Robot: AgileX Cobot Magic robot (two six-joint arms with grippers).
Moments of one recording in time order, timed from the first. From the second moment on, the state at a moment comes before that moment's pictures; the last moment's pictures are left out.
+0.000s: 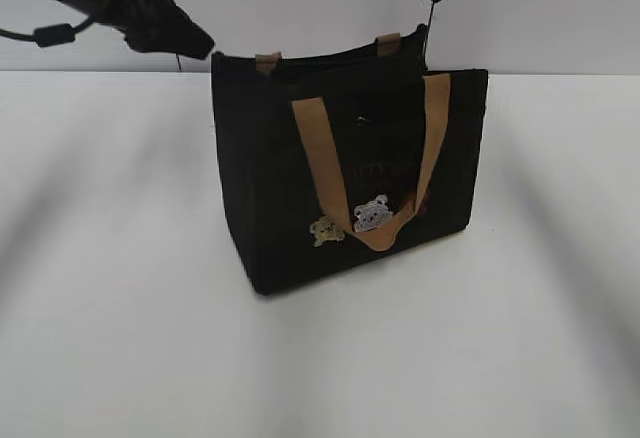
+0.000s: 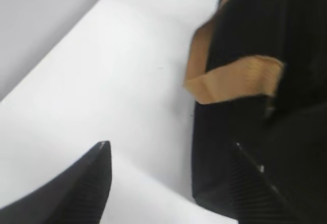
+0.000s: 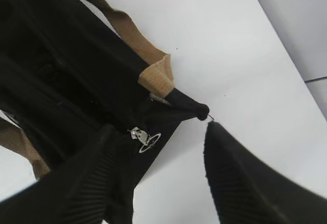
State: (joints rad) left arm -0.17 1.89 -1.54 -0.85 0.84 1.35; right arm 0.23 1.99 -2.04 0.36 1.23 -0.92
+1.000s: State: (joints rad) left arm 0.11 1.51 -1.58 -0.05 1.20 0.14; right arm -0.03 1.63 -1.86 0.19 1.22 -0.38
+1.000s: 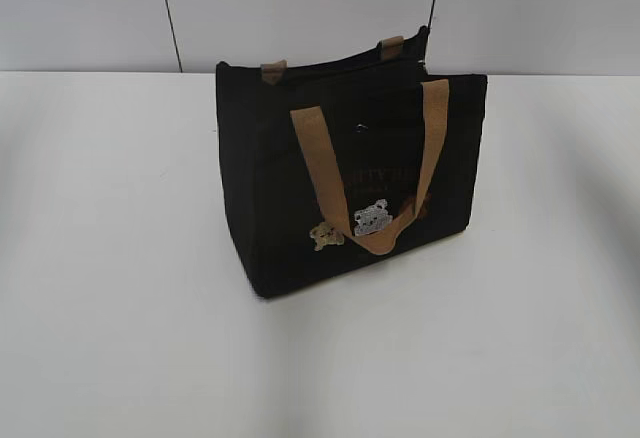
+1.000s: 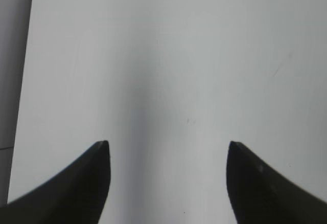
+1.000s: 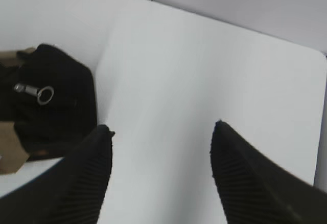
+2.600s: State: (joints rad) left arm -0.02 0.14 -0.54 -0.14 1.07 0.11; right arm -0.03 0.28 -0.47 0.21 1.10 -0.42
